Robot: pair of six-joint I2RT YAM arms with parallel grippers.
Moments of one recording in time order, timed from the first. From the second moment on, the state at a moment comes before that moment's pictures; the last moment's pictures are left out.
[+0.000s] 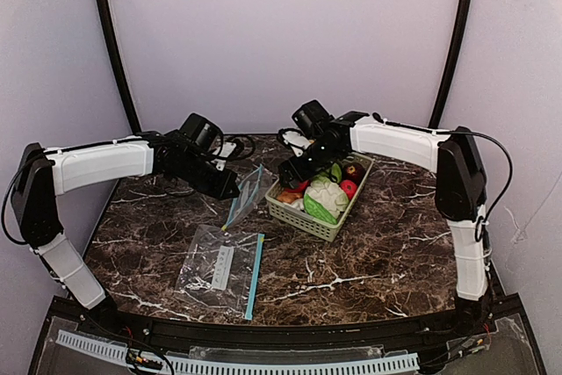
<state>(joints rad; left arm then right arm) -0.63 1.63 1.25 -0.57 0.20 -0.20 0.75 2.14 1.88 -0.73 -0.06 0.02</state>
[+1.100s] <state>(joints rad) -0.63 1.48 1.21 -0.48 0.30 -0.34 0.75 1.59 1.56 -0.50 -0.31 0.18</state>
